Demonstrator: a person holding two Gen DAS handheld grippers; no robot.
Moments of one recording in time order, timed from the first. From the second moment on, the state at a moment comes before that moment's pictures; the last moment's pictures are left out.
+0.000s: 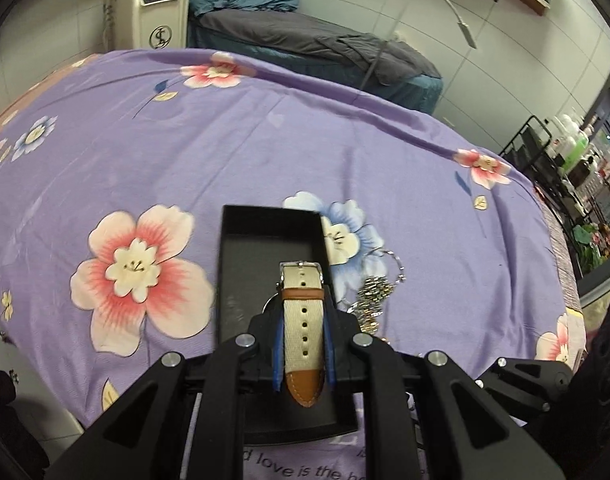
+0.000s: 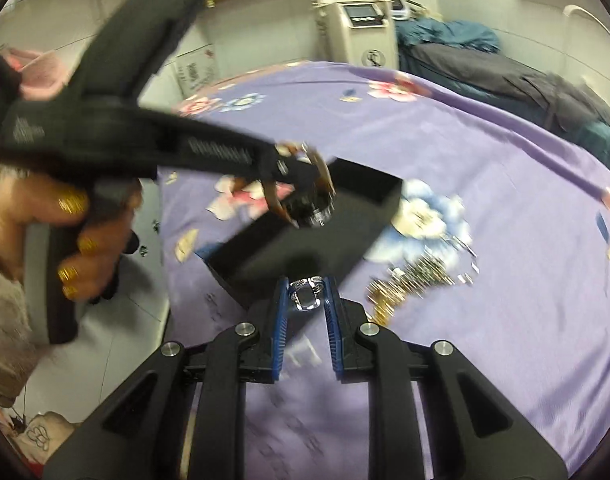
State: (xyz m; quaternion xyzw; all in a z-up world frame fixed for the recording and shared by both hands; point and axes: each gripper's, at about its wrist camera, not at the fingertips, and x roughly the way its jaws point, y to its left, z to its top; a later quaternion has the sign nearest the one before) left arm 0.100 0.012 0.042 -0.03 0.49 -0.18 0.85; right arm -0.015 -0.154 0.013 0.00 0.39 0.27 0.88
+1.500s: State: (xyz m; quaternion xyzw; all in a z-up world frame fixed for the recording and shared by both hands) left arm 0.070 -0.049 0.022 0.06 0.45 -0.25 0.86; right arm -0.034 -0.219 -0.030 0.02 0.42 0.15 0.90
